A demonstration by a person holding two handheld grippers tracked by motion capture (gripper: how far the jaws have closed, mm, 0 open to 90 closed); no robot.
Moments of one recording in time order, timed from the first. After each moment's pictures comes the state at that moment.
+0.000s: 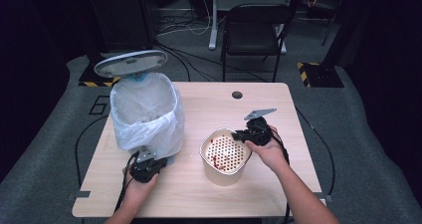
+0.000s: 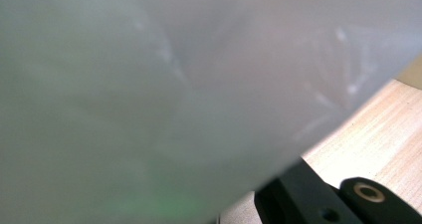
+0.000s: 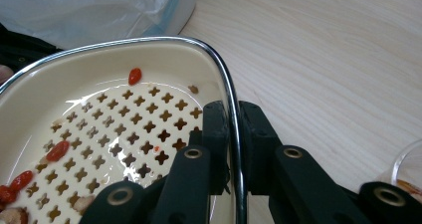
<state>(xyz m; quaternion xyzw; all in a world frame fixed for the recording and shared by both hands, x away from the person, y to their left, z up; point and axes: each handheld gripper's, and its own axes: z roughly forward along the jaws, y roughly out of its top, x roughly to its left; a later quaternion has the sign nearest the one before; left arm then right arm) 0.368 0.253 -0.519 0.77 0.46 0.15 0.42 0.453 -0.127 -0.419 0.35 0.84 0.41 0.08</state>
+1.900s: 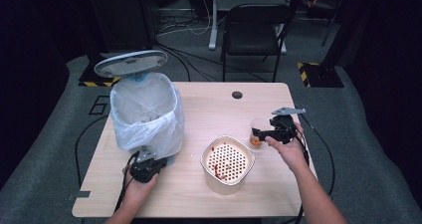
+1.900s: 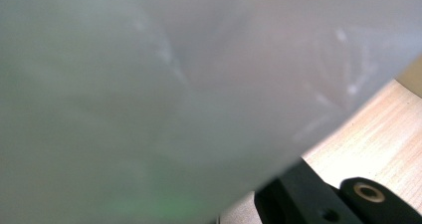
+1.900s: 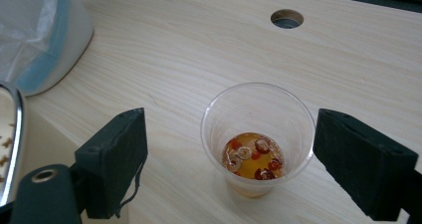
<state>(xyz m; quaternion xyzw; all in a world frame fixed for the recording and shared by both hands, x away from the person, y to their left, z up) 0.369 0.253 -0.519 0.77 0.46 0.15 0.42 0.455 -0.194 -0.417 0.46 0.77 0.40 0.17</state>
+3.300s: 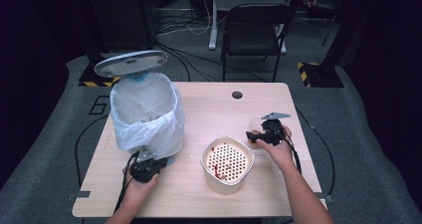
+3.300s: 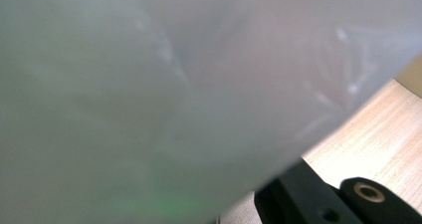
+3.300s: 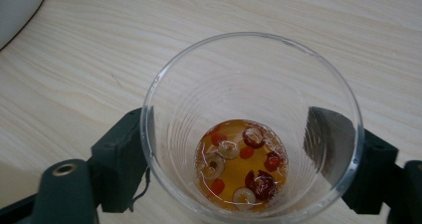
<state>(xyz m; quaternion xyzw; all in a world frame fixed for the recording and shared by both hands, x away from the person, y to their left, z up) 0.369 0.253 -0.520 0.77 0.46 0.15 0.42 0.484 -0.180 -0.473 0.47 0.78 0.38 0.18</state>
